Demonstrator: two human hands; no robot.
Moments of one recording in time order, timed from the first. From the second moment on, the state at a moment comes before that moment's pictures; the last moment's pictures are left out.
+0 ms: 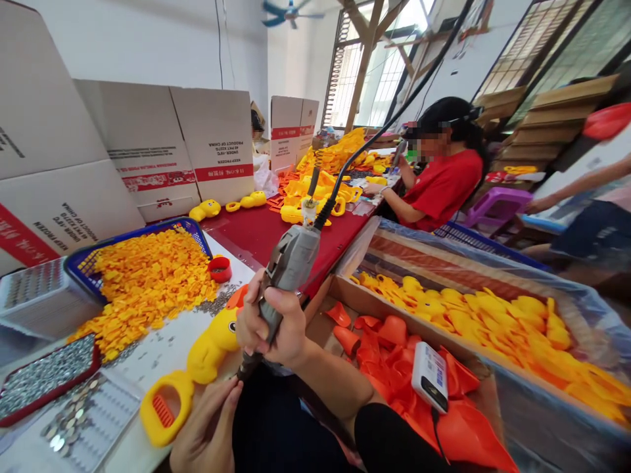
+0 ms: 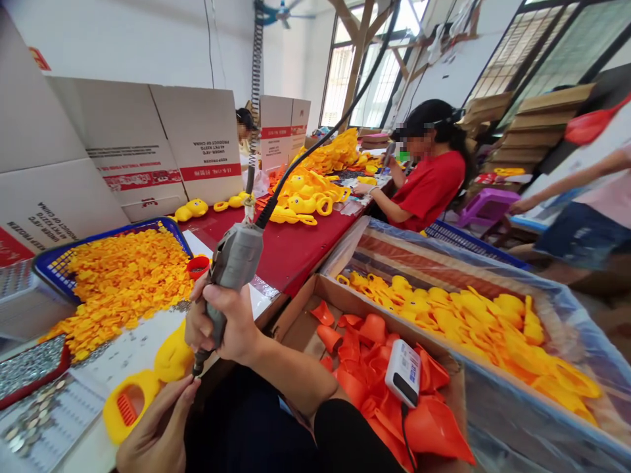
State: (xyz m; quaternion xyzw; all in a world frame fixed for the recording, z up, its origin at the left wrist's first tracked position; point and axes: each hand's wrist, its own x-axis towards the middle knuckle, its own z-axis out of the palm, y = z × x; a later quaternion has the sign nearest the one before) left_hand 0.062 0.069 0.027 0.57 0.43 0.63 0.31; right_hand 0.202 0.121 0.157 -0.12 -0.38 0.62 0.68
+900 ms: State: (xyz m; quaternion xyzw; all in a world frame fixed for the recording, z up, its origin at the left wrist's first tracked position) left_hand 0.076 0.069 0.042 0.38 0.43 0.58 0.57; right_hand 0.211 0.103 0.167 -0.24 -0.43 0.53 0.69
